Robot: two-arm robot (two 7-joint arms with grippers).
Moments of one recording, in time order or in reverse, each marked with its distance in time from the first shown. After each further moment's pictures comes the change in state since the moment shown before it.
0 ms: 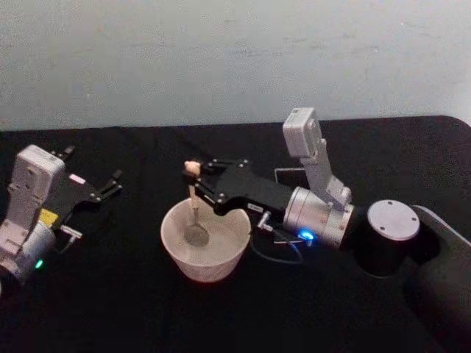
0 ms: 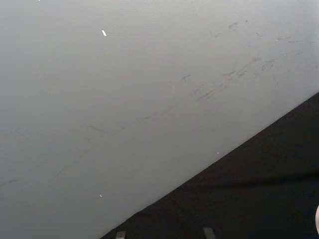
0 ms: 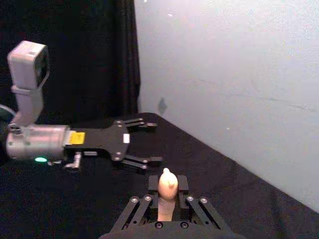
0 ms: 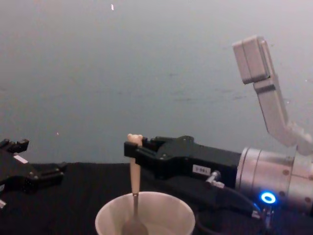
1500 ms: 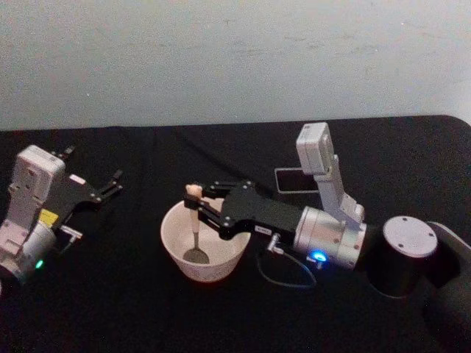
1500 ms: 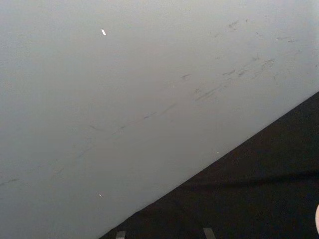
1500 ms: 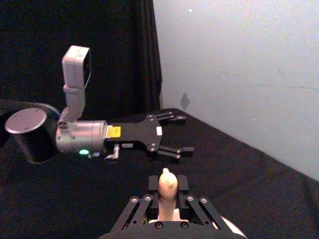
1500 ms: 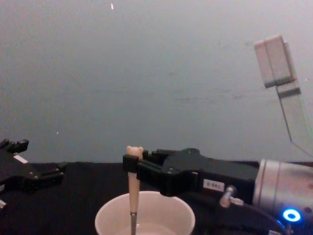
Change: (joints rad) left arm 0.000 0.000 0.000 0.000 0.000 0.000 0.000; right arm -0.083 0.074 -0.007 -0.144 0.067 0.070 0.033
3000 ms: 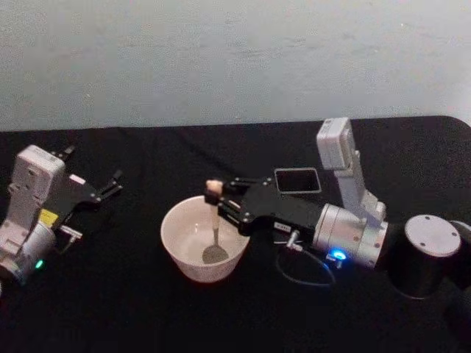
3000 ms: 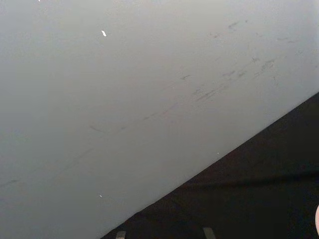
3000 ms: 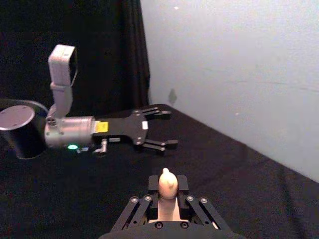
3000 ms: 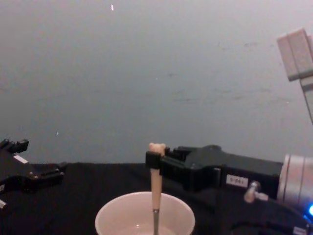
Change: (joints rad) left arm 0.000 0.000 0.000 0.000 0.000 0.000 0.000; right arm -0.034 0.050 0.045 -0.062 0.001 0.043 -0.026
